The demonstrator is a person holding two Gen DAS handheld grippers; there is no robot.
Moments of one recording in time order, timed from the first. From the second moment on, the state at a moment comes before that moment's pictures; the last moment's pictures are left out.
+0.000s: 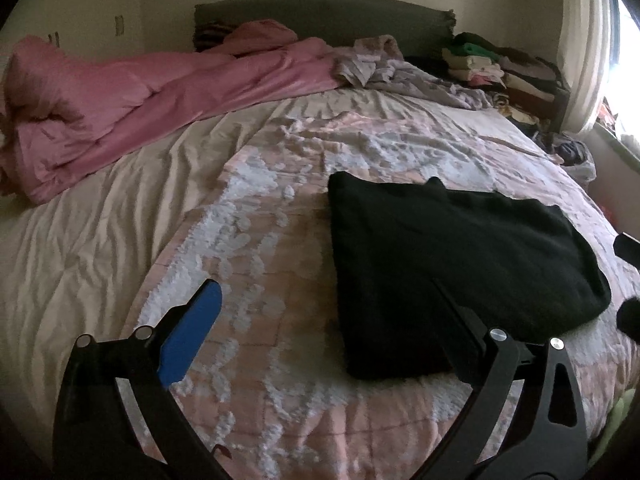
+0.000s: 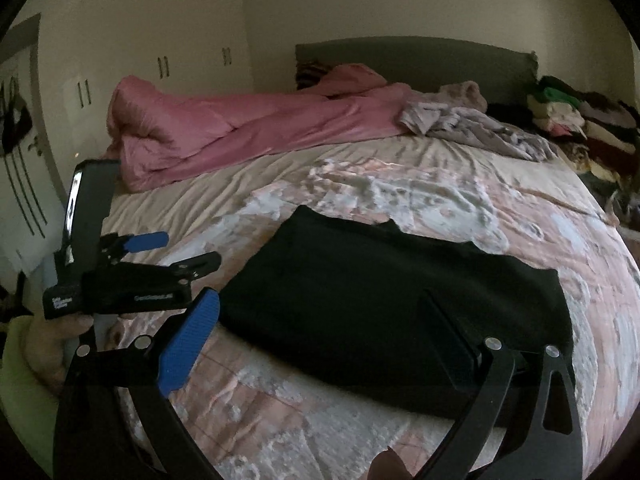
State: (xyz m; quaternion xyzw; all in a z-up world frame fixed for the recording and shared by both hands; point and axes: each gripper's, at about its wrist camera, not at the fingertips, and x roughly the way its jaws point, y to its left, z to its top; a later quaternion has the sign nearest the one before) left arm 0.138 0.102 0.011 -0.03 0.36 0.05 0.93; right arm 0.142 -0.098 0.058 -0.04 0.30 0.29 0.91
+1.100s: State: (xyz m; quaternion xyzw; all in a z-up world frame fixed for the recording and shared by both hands) left arm 0.233 0.122 -0.006 -0.04 0.40 0.05 0.91; right arm 0.155 -0.017 -0.045 -0.21 0.34 0.29 0.87
